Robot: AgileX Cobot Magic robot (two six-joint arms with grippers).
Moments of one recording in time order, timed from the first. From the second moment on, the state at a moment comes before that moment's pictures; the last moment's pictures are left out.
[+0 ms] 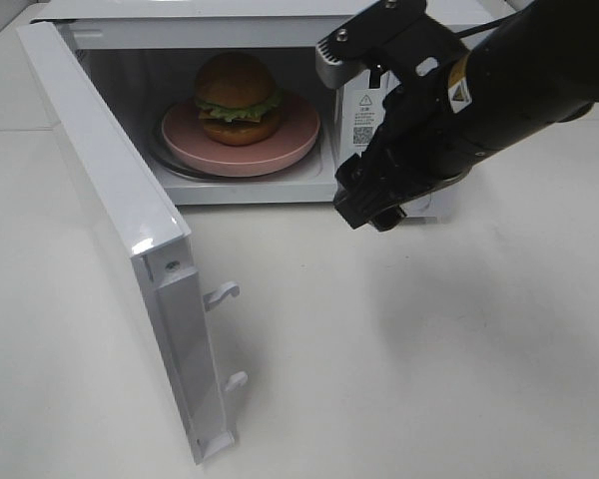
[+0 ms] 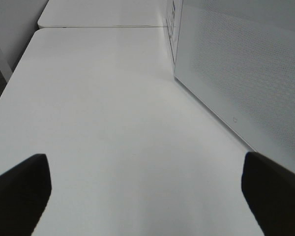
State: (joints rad) left arm -0.03 0.00 -0.50 -0.01 1.05 0.01; right arm 0.64 1.52 -0.98 -0.28 0.41 0.01
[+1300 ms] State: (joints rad) left arm -0.03 0.00 -0.50 -0.01 1.05 0.01; right arm 0.47 1.04 -0.89 -0.26 1.04 0.31
